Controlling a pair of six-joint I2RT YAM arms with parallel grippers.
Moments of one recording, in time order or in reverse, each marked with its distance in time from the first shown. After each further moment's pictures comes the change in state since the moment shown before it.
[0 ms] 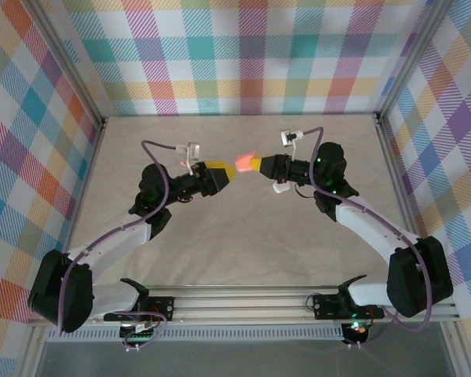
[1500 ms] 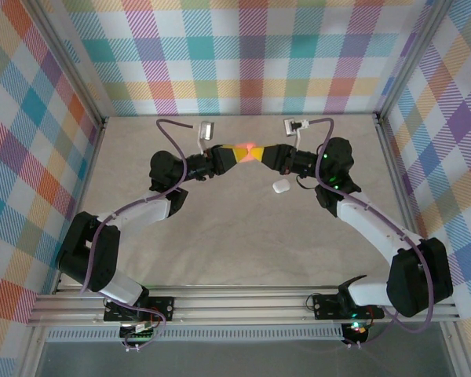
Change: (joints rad) left arm -0.022 0.279 0.204 0.426 0.200 -0.332; right arm -0.003 0.005 0.066 0.121 -0.035 0.162
